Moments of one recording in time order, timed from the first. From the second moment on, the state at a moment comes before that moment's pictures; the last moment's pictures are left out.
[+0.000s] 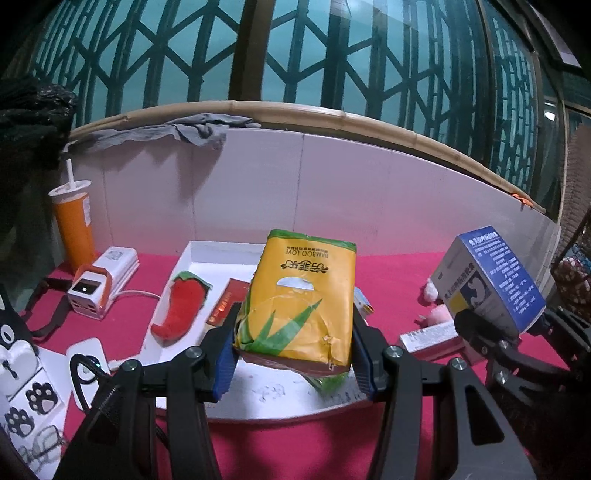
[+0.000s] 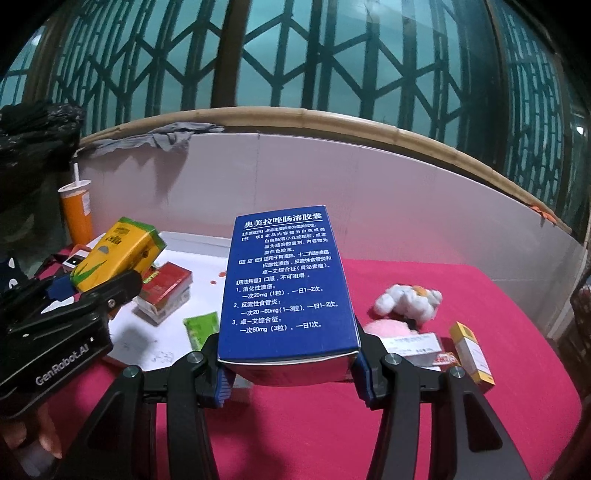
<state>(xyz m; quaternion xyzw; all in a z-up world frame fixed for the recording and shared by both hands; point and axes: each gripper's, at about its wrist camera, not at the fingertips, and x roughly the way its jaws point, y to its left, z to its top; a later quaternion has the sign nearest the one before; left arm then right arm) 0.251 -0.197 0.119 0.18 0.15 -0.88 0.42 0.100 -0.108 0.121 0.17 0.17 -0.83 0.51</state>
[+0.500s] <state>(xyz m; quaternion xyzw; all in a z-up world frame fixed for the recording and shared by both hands) 0.260 -0.242 0.143 0.17 0.16 -0.86 0.45 0.119 -0.148 0.132 0.17 0.18 -0.81 0.53</state>
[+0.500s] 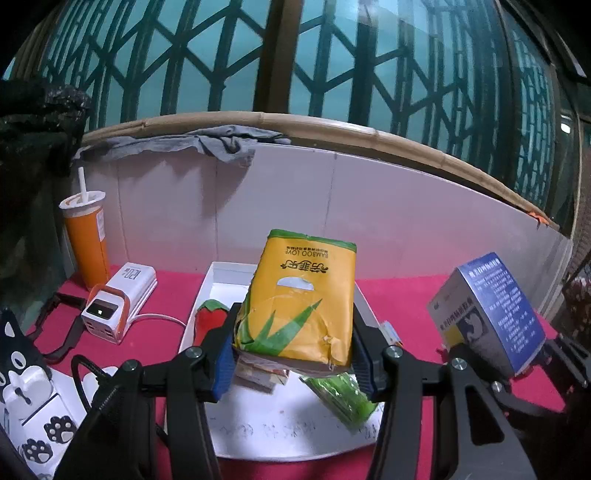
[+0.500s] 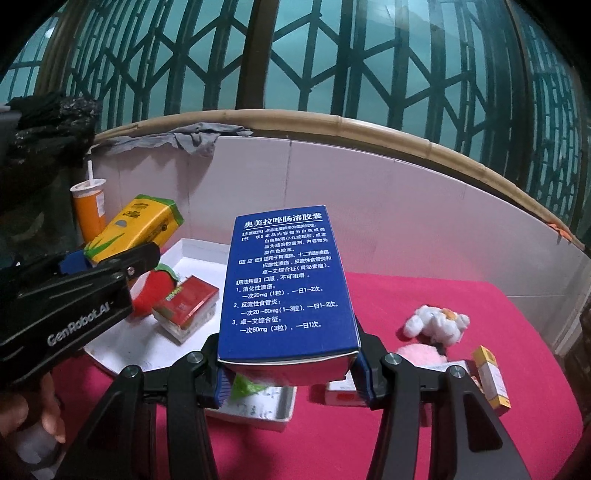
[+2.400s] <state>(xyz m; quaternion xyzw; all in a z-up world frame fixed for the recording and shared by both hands) 0.193 -0.304 0.137 0.25 0.12 -0.84 0.47 0.097 -0.219 0.081 0.28 0.20 -0.77 0.53</state>
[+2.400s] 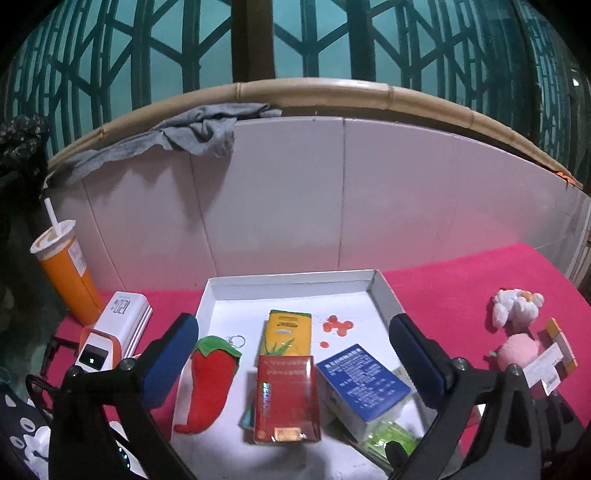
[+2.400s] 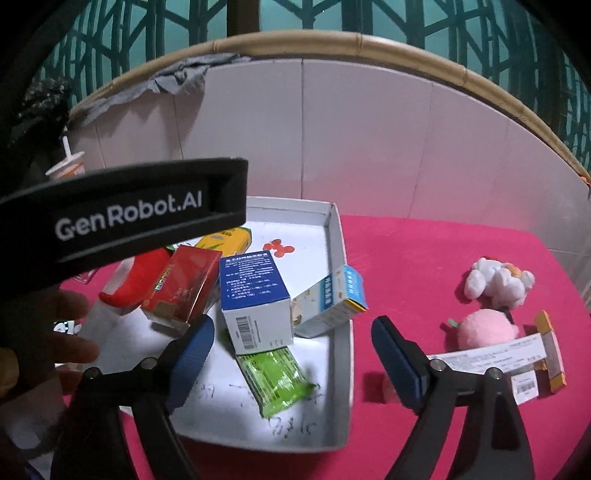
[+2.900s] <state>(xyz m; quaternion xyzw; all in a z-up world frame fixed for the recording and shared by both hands) 0.174 -0.250 0.139 0.25 0.12 -0.87 0.40 0.049 -0.126 0.083 0.30 0.15 -0.81 0.49</state>
